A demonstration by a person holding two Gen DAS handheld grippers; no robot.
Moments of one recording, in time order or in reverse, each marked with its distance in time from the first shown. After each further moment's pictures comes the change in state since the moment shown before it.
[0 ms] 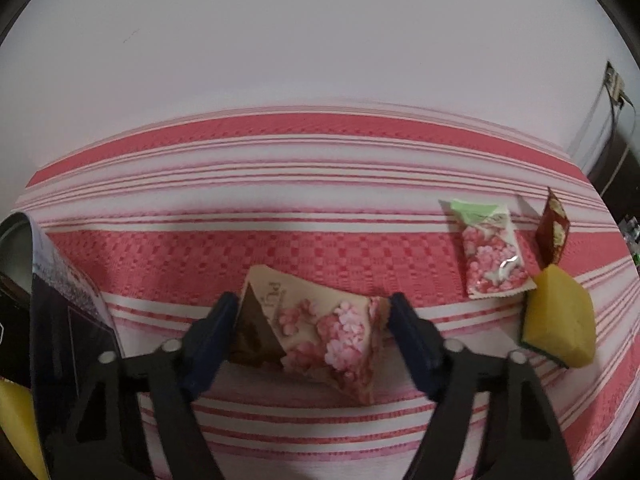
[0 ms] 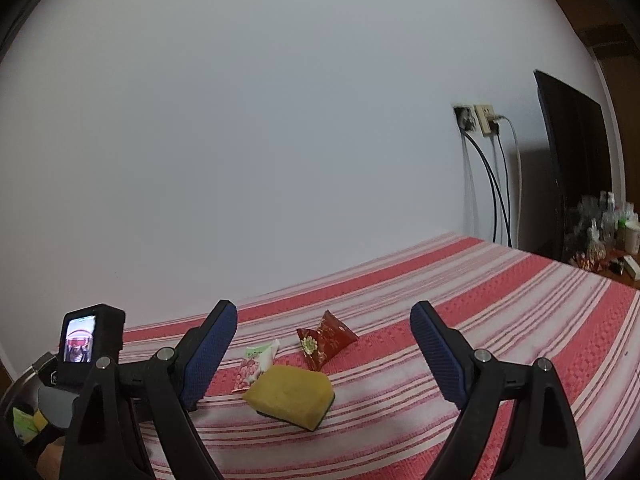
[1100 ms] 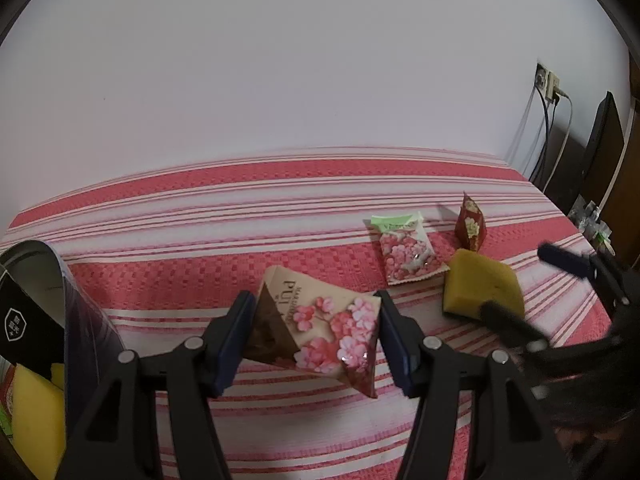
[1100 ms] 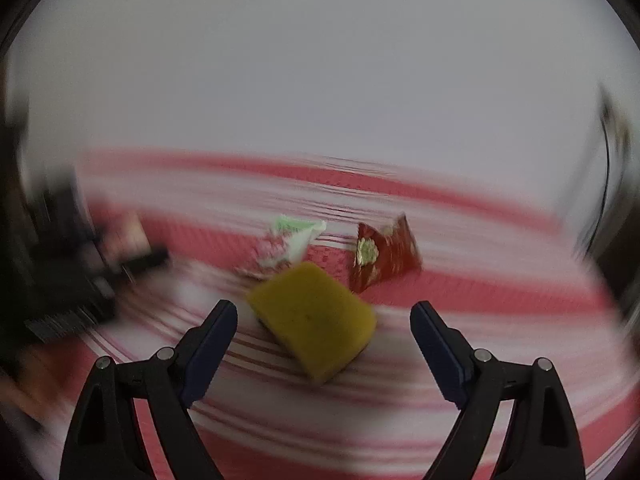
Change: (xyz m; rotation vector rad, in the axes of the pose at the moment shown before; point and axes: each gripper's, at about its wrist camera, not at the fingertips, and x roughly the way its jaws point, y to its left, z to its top) left arm -0.055 0.007 -0.010 0.097 -0.168 -0.143; right arm 0.092 0.044 -0.044 -0.595 0.460 0.167
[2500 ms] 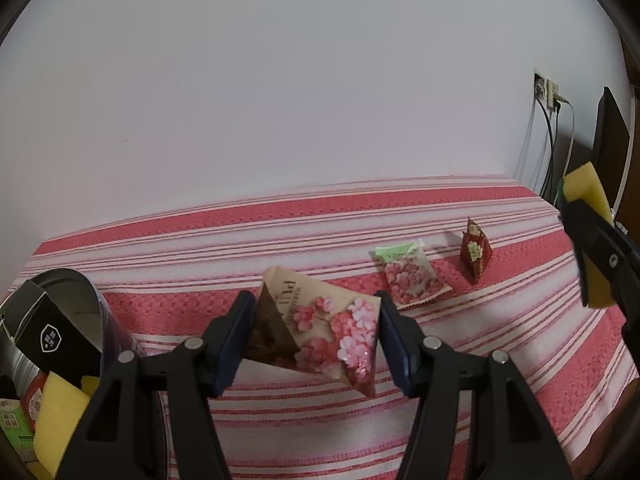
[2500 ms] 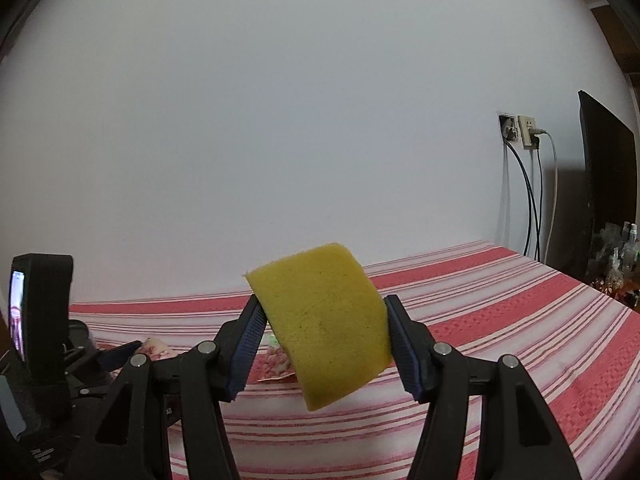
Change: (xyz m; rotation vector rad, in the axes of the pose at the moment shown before) left arm -0.018 -0.024 -0.010 0.043 -0.143 0.093; right arm -0.070 0.009 -0.027 0.437 -0.447 -0.106
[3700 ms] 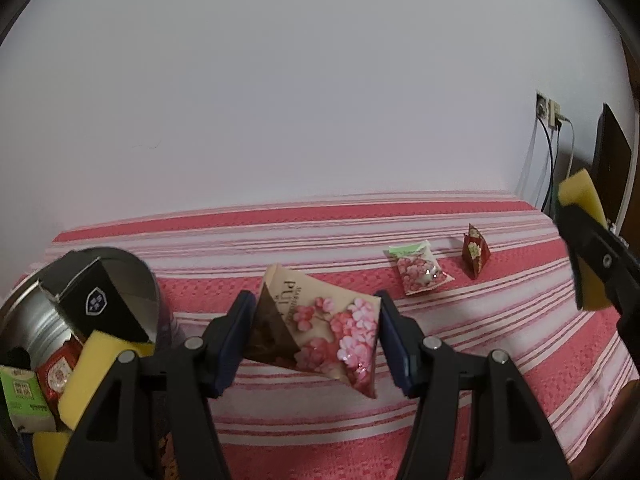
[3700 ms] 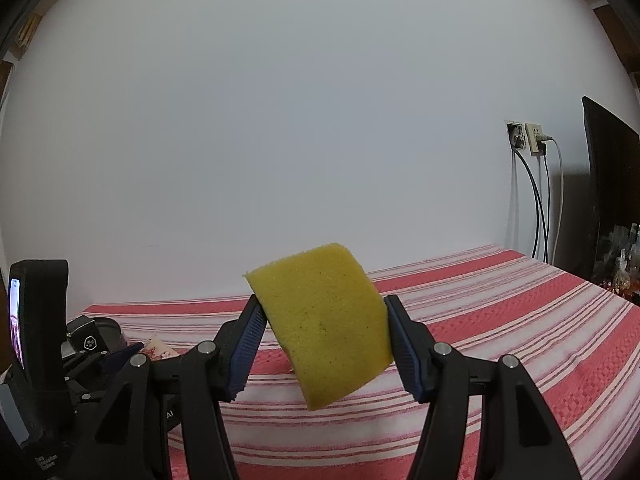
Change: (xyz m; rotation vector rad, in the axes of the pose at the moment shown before) left arm -0.035 0.022 -0.021 -0.052 -0.063 0.018; right arm -0.013 0.025 -0.018 0.000 -0.031 0.046
